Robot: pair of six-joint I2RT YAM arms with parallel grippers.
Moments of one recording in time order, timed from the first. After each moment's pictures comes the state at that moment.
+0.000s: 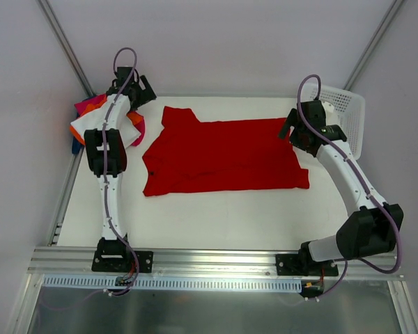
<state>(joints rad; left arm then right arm) 0.01 2.37 2.21 -0.54 -0.01 -0.48 0.22 1.42 1.32 -0.74 0.34 0.58</state>
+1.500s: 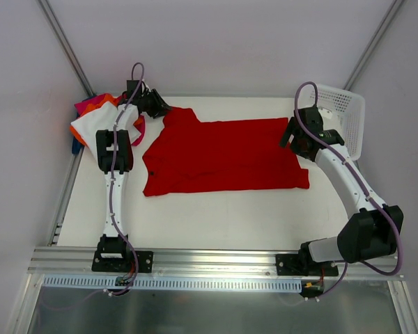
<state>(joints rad) 0.01 2.66 2.32 -0.38 0.52 -0.66 0.24 1.39 1.24 -0.79 0.41 0.56</state>
